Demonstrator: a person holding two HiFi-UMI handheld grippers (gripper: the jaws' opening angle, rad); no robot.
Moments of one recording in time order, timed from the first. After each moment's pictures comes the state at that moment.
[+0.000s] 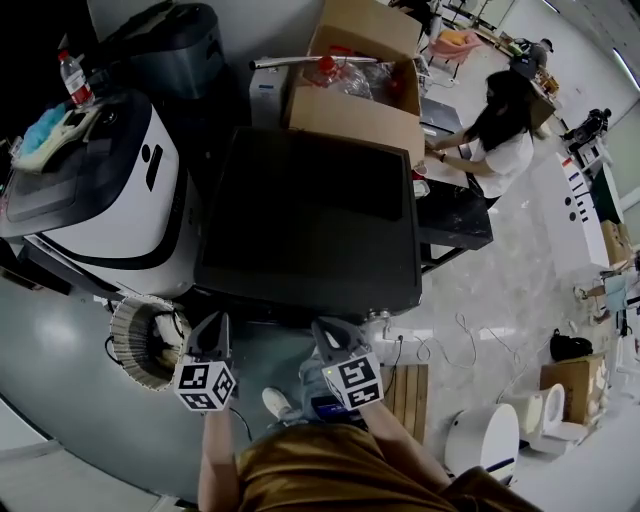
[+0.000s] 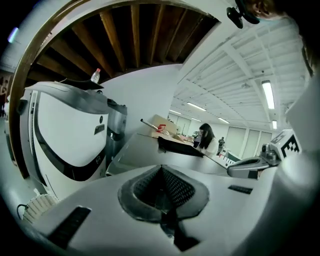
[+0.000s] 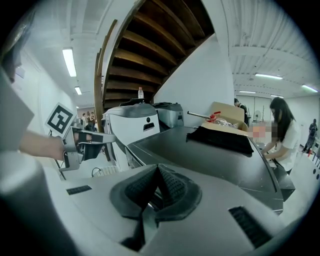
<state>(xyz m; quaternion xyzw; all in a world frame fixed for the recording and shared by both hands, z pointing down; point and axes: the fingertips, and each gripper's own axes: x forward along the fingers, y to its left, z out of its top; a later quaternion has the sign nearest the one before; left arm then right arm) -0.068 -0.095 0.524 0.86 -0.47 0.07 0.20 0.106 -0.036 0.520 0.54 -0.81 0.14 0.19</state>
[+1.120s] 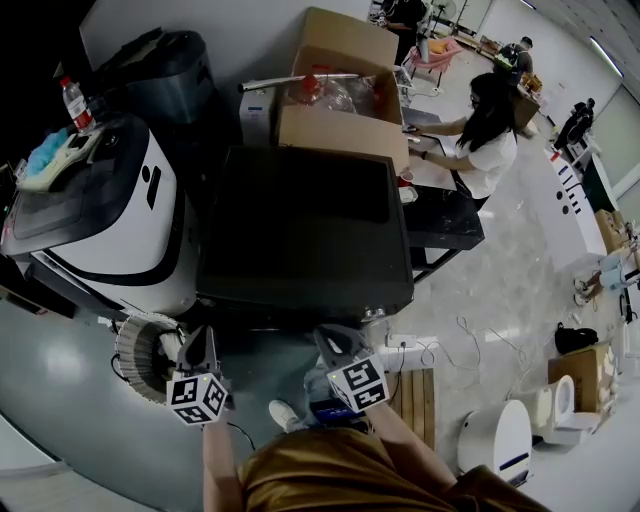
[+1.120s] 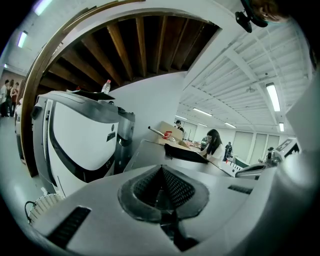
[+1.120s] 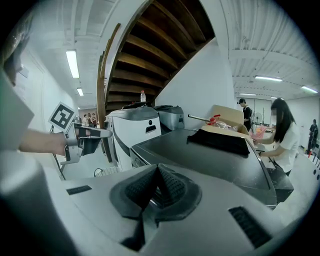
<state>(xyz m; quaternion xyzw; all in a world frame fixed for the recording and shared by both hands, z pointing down) -0.107 -0.071 0.496 0.84 -0.51 0.05 0.19 0.109 -0.004 0.508 0.54 -0.81 0.12 0.18</state>
